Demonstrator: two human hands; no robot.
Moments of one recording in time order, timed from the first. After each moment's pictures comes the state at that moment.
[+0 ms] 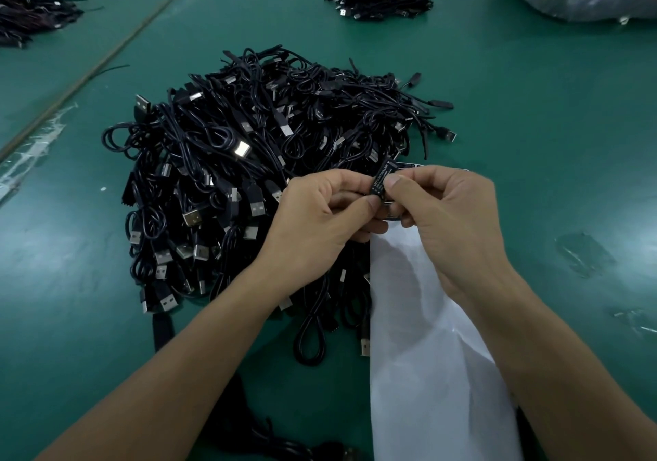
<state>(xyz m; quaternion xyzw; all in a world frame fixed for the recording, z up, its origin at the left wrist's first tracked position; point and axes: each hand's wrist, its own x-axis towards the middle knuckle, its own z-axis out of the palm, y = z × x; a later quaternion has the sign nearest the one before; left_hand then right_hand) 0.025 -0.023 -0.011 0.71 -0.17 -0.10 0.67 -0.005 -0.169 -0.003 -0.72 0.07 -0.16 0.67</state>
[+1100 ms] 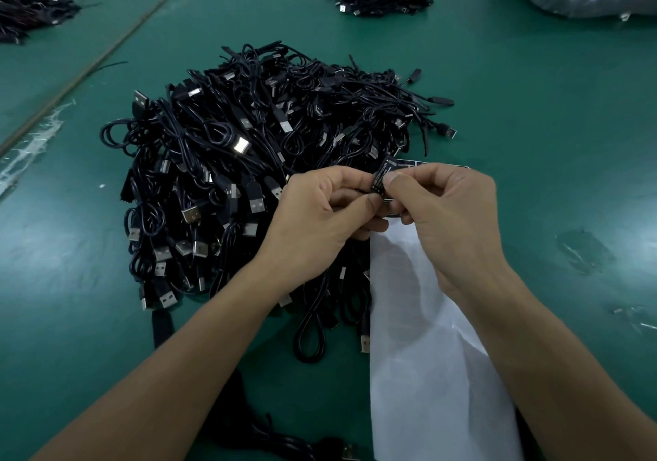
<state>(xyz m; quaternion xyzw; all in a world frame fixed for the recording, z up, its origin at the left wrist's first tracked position) 0.025 -0.023 -0.011 0.71 -0.18 -0.10 0.68 -0.005 -0.166 -0.005 -0.71 0.09 -0.18 0.67</state>
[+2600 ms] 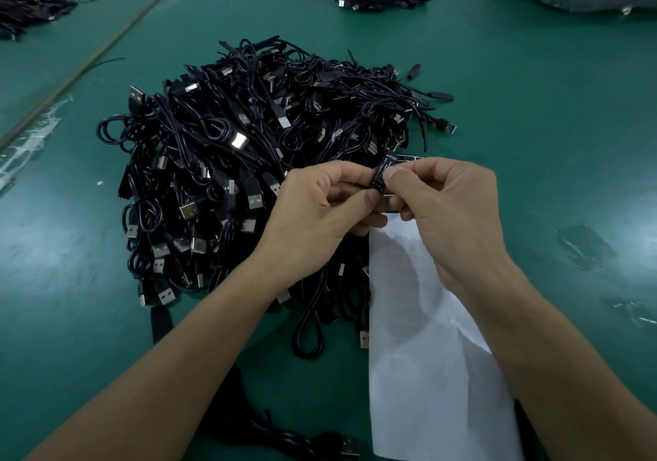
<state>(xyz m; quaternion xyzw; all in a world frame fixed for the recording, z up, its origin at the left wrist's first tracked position) 0.027 -0.021 -0.015 0.70 -0.20 -0.10 0.67 -0.005 -0.168 -0.003 -0.72 0.09 -0.17 0.66</state>
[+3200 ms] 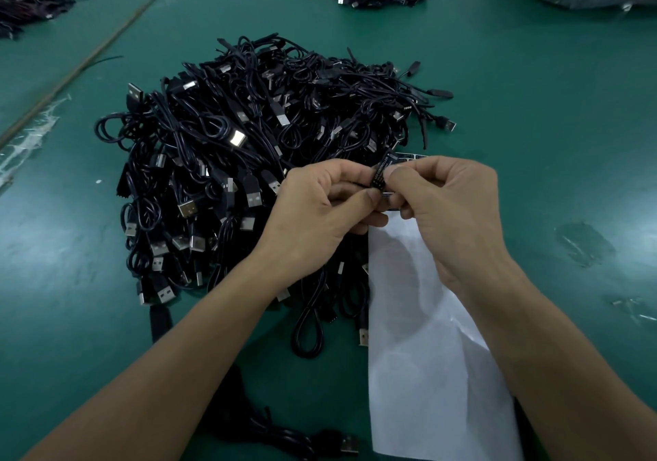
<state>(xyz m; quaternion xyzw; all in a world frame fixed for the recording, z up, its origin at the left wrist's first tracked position) 0.025 -0.023 -0.013 0.71 -0.20 -0.10 0.67 -0.006 -0.166 -0.001 -0.72 0.11 -0.17 0.67</state>
